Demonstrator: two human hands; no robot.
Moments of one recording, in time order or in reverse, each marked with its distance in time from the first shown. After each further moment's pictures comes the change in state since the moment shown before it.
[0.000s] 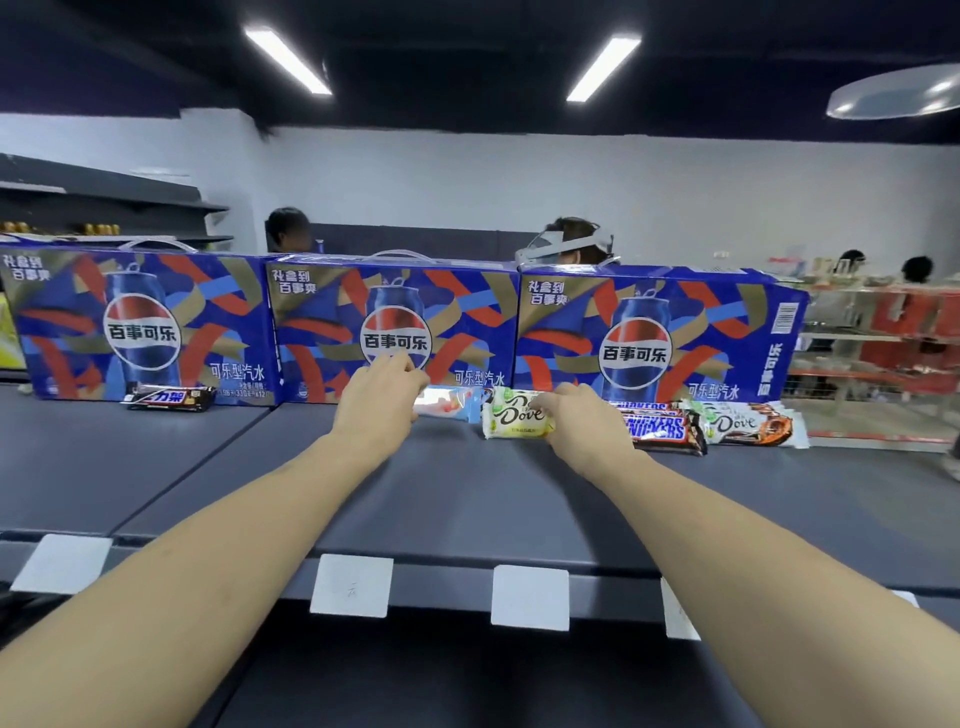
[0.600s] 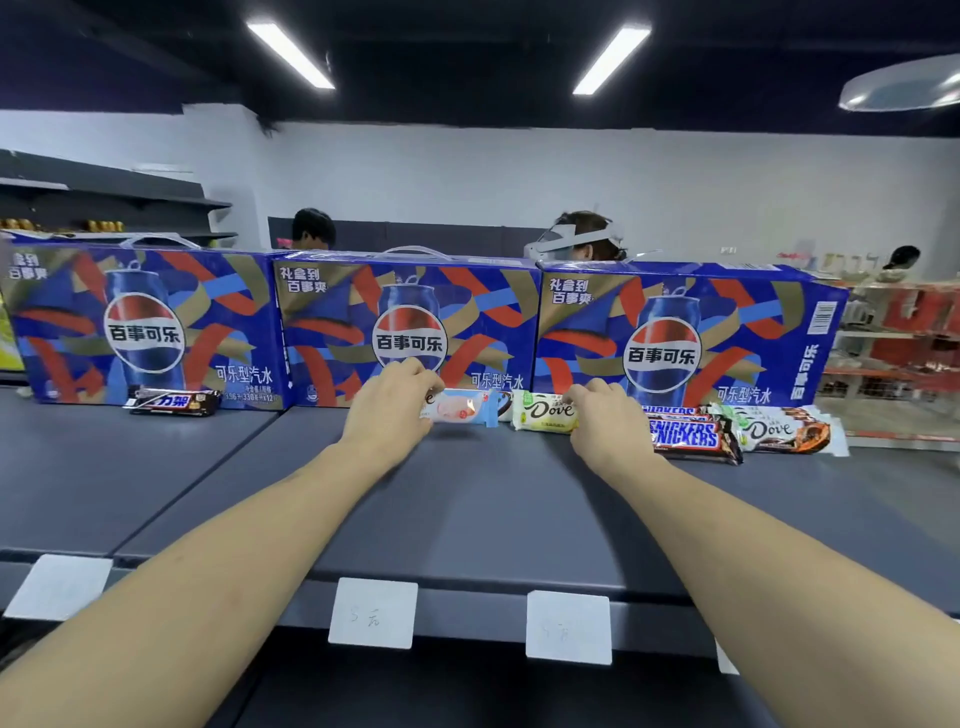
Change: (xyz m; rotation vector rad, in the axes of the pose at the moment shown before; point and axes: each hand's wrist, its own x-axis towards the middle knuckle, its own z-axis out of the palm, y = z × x) left_hand 0.008 -0.015 0.022 -0.188 0.016 -0.024; right_hand 0.022 0.003 0.018 -0.039 0.066 0.129
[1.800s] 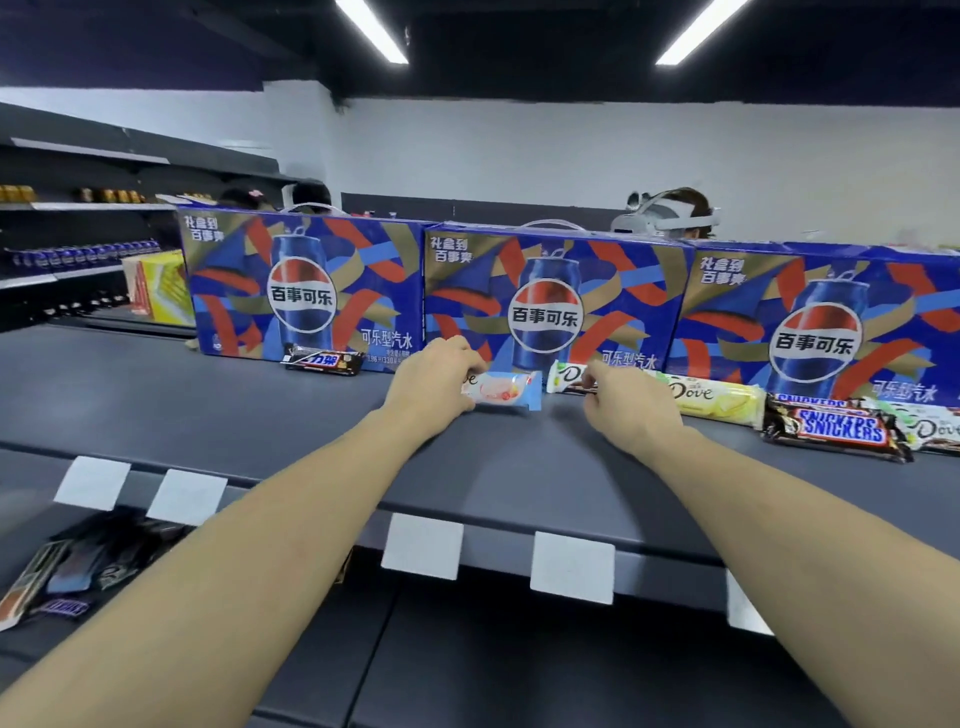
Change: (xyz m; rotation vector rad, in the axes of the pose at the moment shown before) left_hand -0.044 -0.106 -0.041 0.010 -0.081 -0.008; right_hand 0.005 -0.138 0.001 0.110 0.002 -0.117
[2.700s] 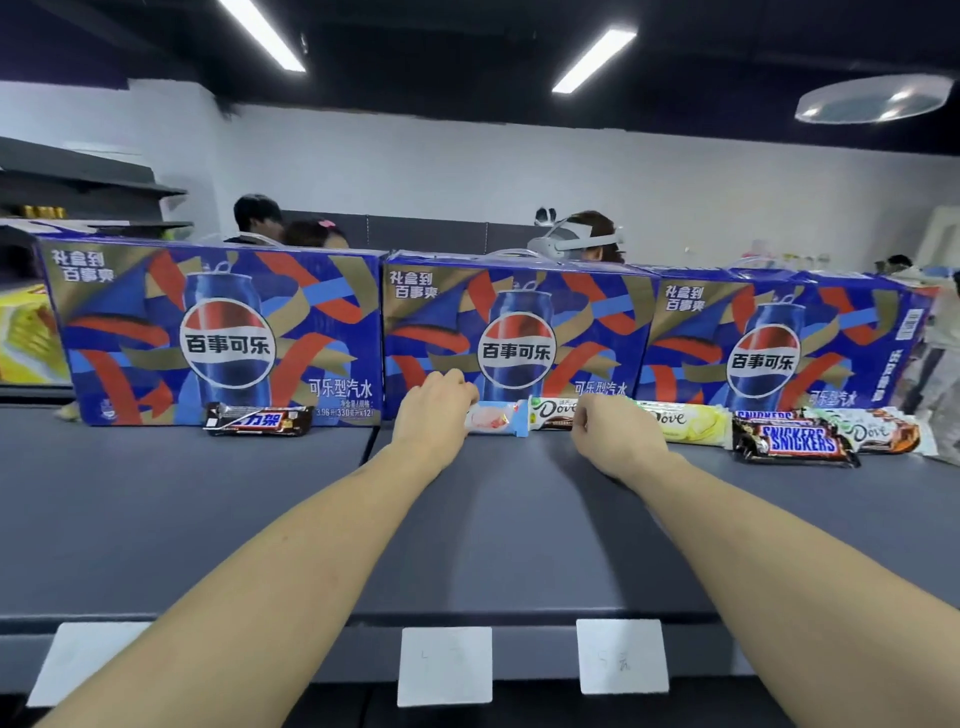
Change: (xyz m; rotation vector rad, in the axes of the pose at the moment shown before) left_hand 0.068 -0.016 0.053 0.035 0.003 0.099; right_hand 0.020 -0.008 0.005 -0.035 -0.065 0.261
